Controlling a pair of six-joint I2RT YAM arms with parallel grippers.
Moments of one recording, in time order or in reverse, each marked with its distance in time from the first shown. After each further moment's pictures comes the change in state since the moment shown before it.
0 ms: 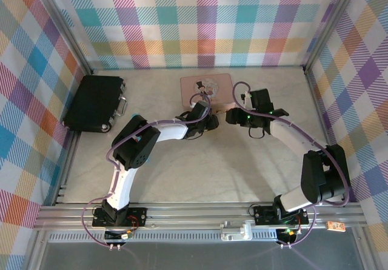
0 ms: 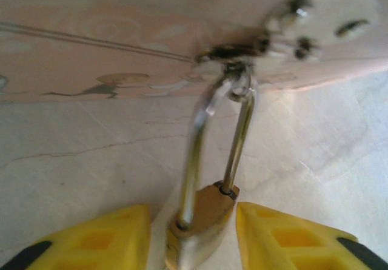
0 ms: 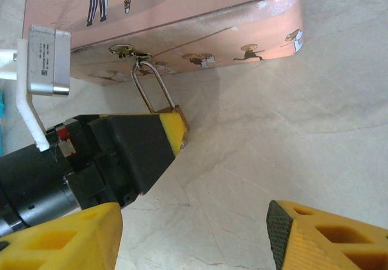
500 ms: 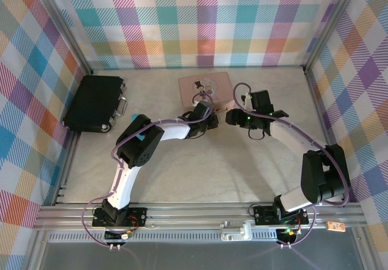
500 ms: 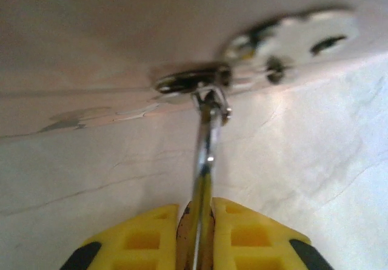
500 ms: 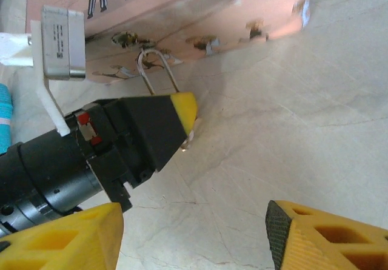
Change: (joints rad) left arm 0.000 0.056 0.034 0.086 -0.002 0.030; right arm -0.006 0.000 -0.029 0.032 -0.032 0.034
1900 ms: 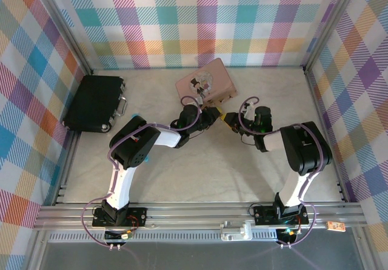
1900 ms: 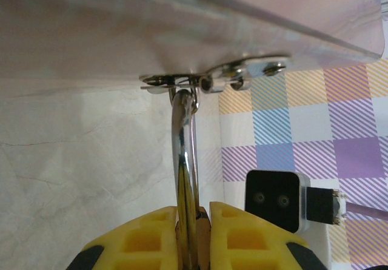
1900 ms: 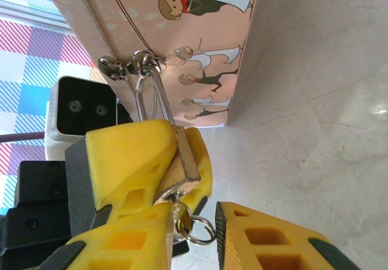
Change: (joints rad) left arm 0.029 -0.074 -0.266 0.675 0.246 -0.486; right arm -0.071 0.314 -0.343 1.181 -0.397 0.595
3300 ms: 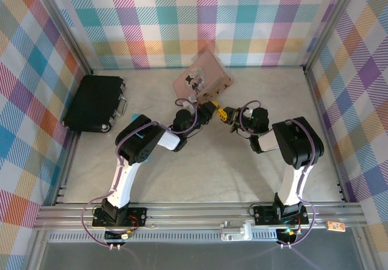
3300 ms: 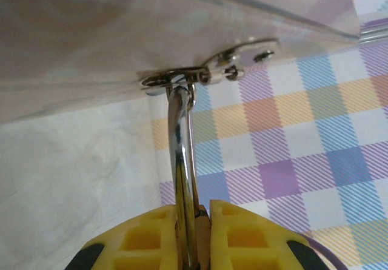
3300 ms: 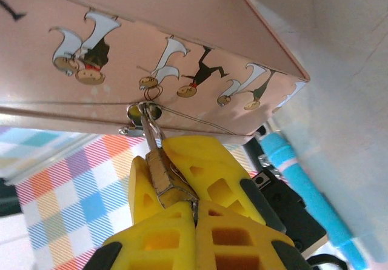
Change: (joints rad) left arm 0.024 0.104 -0.031 0.446 -0.040 -0.089; right arm 0.065 0.073 0.018 0.335 0.100 0.989
